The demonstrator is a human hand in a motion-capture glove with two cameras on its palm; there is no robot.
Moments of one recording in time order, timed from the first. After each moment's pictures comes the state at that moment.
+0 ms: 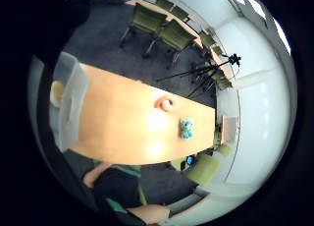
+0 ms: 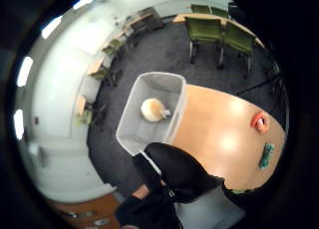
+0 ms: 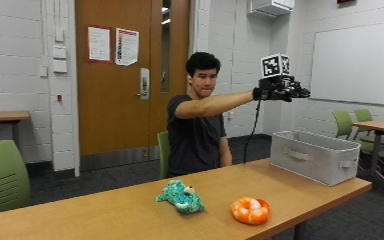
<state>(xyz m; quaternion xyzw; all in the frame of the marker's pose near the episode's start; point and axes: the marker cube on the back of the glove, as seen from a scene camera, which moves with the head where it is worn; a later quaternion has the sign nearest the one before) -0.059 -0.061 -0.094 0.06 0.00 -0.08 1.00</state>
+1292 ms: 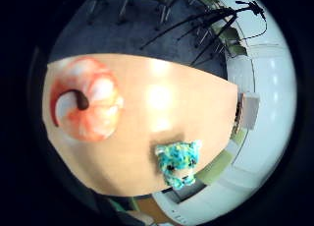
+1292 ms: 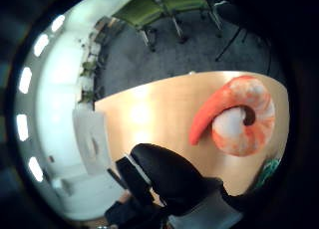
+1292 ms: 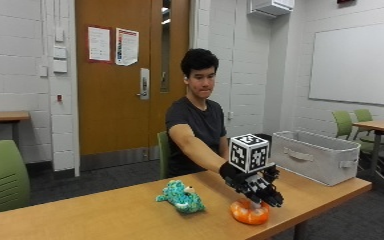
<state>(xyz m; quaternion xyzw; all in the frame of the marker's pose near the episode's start) 0.242 -0.143 0.177 -0.08 -0.03 0.05 0.99</state>
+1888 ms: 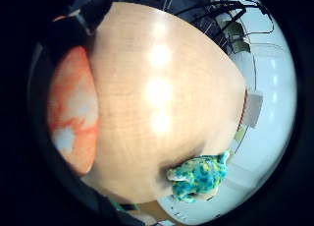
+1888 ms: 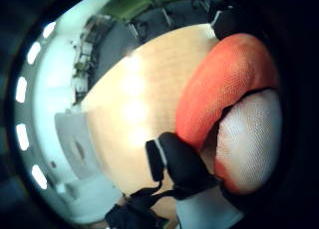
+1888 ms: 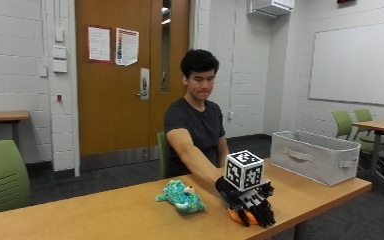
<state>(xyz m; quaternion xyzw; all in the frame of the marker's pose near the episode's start) 0.249 -0.126 0.235 -0.11 -0.03 0.07 0.99</state>
